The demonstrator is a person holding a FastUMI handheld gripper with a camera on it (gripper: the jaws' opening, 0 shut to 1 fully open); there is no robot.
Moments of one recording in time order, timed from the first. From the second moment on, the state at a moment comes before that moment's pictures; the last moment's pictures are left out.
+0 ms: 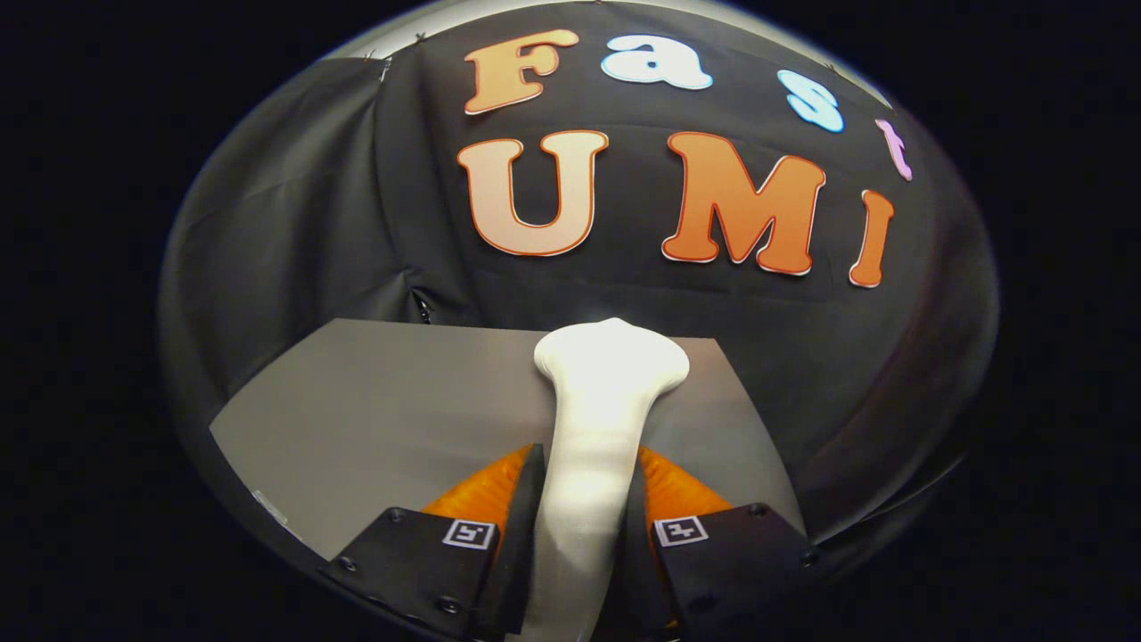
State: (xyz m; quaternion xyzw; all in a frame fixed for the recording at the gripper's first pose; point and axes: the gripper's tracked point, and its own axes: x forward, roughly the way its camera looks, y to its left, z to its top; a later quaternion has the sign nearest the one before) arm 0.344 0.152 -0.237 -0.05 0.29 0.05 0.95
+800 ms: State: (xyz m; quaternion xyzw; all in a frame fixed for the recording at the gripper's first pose) arm 0.262 0.167 -0.109 -0.08 0.14 0.12 0.98
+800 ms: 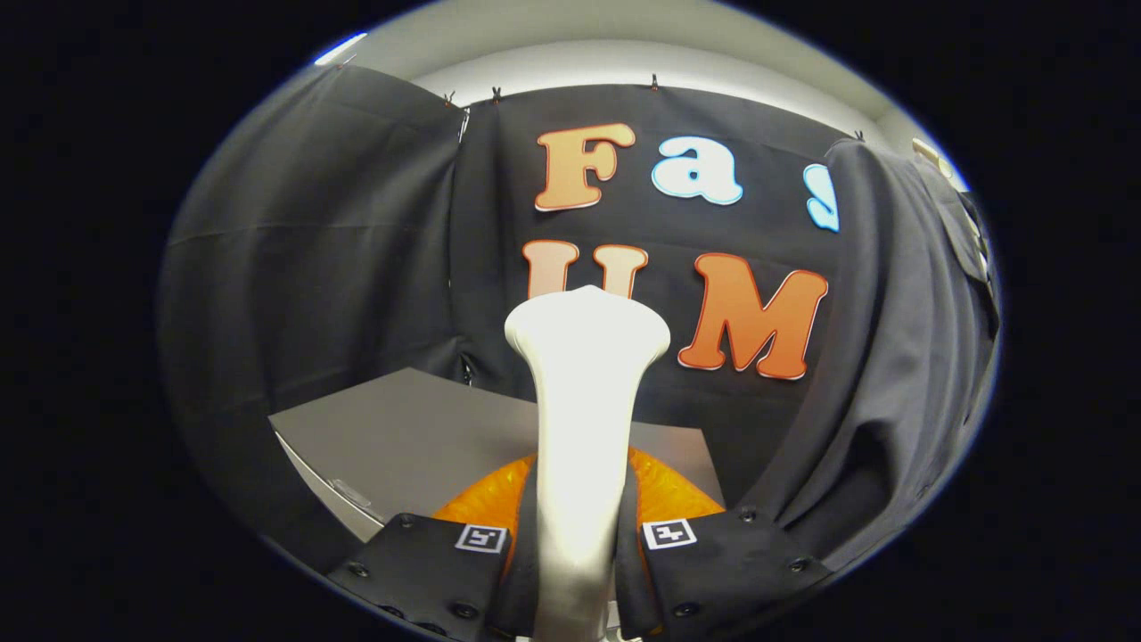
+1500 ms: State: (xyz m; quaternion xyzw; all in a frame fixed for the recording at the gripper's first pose) arm 0.140 0.073 -0.010 -0.07 0.02 0.09 0.99
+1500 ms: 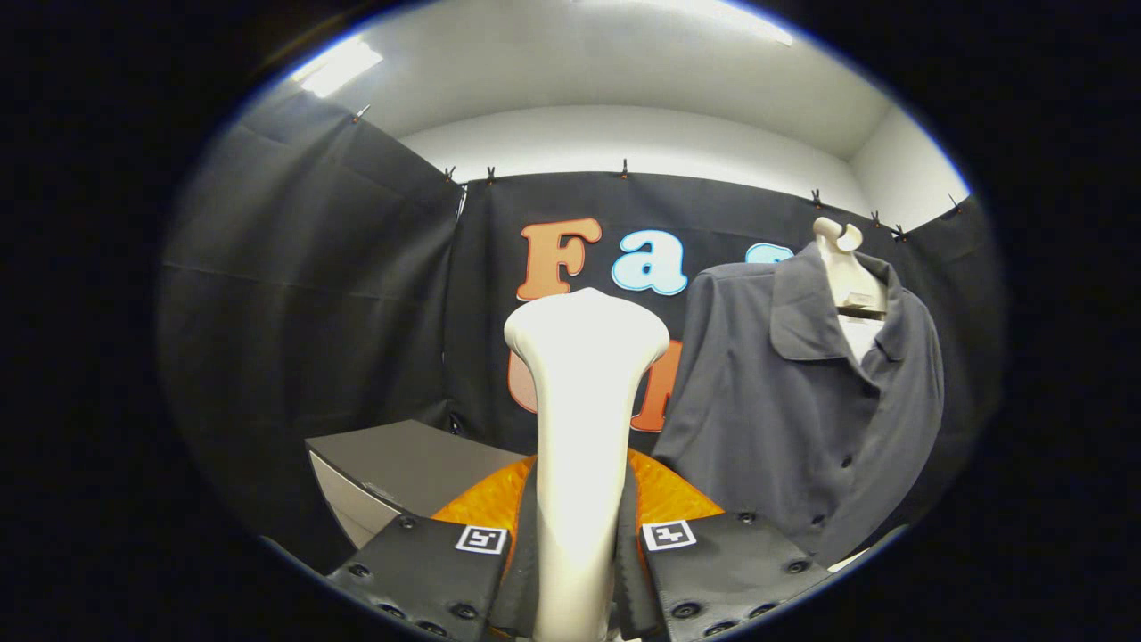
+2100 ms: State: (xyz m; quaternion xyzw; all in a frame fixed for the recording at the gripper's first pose) arm 0.114 -0.053 -0.041 -0.07 0.03 0.01 1.00
